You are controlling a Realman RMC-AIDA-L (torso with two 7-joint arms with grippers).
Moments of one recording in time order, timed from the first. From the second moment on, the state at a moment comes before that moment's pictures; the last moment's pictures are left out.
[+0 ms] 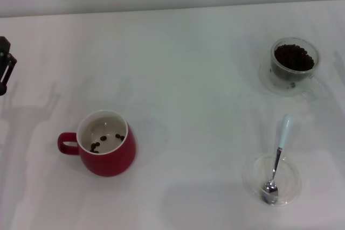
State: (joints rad) left arm -0.33 -2.09 2.76 0.26 -1.26 1.50 -0.02; right arm 0.31 1.99 -0.21 -0.07 1.88 1.33 -2.71
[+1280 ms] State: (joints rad) left arm -0.13 -2.09 2.78 0.27 -1.11 1.67 -0.02; right arm 0.30 1.99 -0.20 -0.11 1.87 1.32 -2.73
